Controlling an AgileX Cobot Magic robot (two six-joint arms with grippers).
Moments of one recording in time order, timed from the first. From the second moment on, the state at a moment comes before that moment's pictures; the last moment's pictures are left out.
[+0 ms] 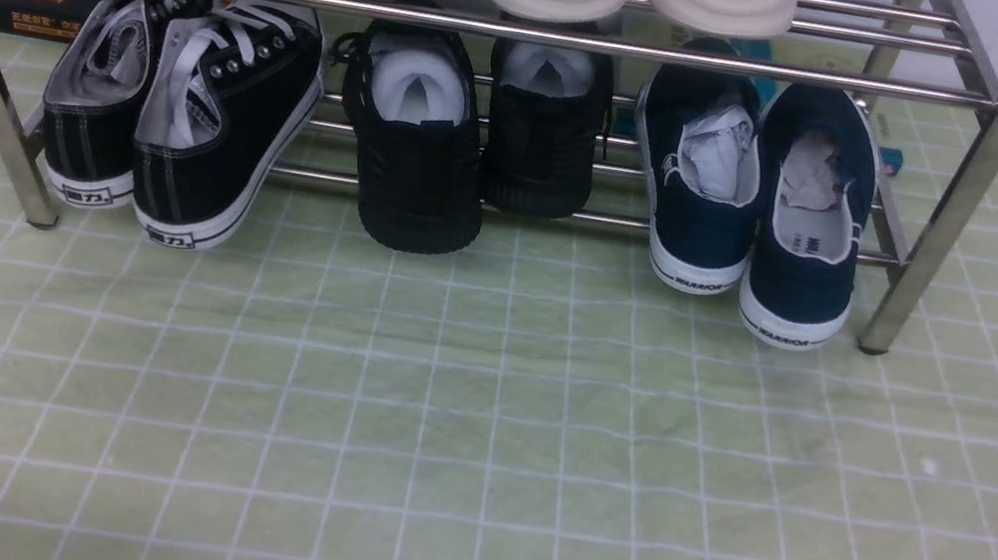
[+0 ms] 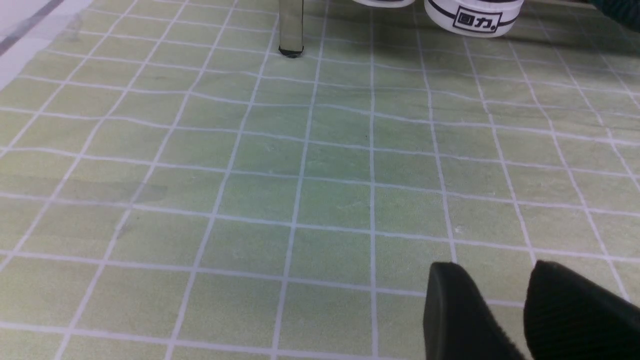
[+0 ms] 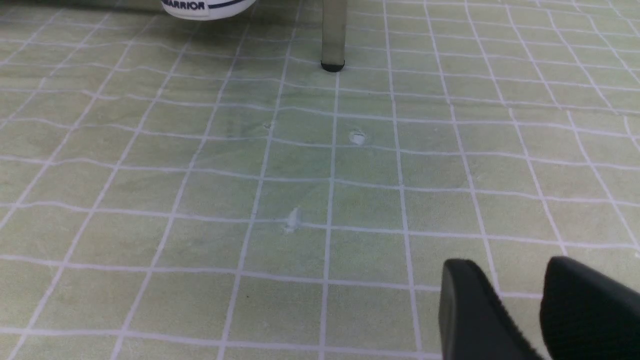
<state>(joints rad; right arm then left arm) 0.03 -0.01 0.01 0.02 0.39 -0.02 -0.02 -0.01 0.02 0.08 0.37 -0.16</state>
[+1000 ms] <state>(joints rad) 0.03 -0.01 0.02 0.50 0.34 0.16 -0.02 -0.01 0.02 0.08 0.37 -0.16</state>
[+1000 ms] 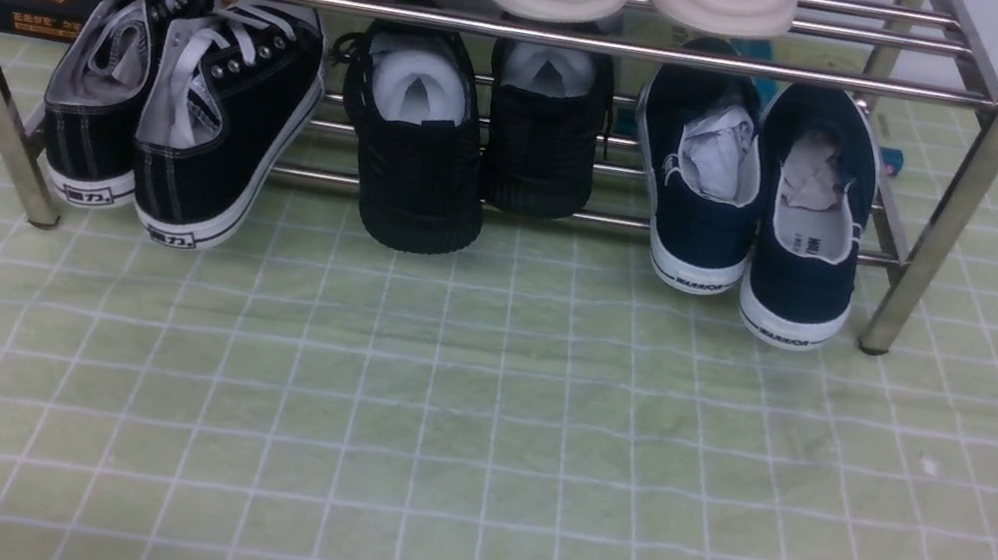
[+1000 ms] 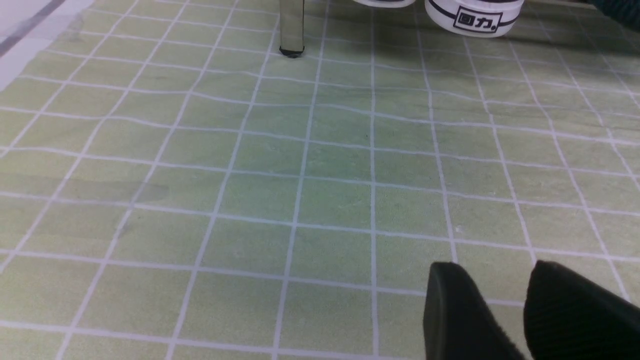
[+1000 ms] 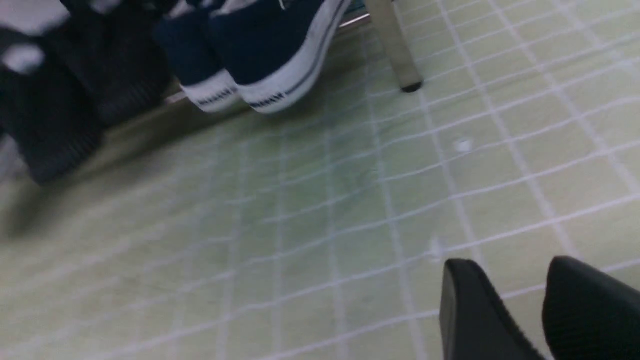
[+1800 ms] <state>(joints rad) 0.03 0.40 -0.50 0.61 0.59 -0.18 -0.02 -0.01 0.02 0.08 0.37 -0.16</state>
